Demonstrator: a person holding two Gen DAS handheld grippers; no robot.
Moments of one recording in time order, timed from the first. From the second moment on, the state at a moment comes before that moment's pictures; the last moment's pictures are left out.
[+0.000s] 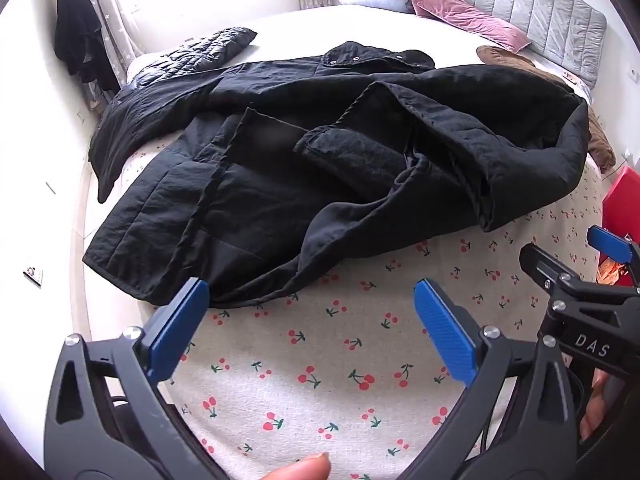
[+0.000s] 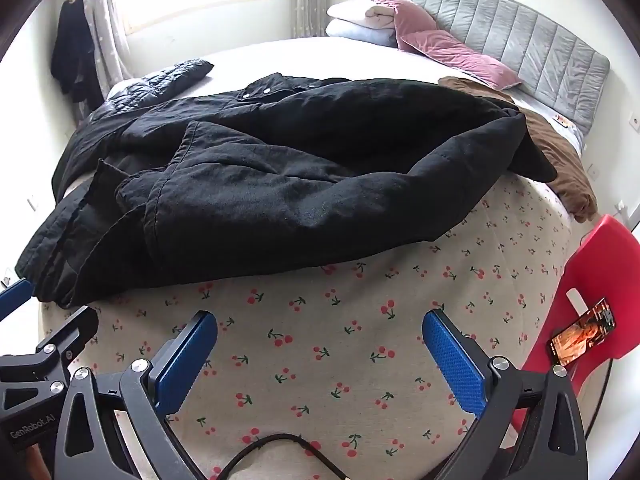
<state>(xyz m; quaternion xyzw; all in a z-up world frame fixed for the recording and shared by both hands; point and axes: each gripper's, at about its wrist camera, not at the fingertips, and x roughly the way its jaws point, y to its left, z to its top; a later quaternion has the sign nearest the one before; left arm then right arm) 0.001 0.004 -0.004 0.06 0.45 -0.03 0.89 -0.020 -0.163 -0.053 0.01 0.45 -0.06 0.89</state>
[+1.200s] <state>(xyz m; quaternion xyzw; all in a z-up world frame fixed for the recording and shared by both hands) 0.004 0.009 -0.005 0.06 0.45 -0.02 0.89 -0.018 -0.162 -0.057 0.01 0.45 -0.05 0.89</state>
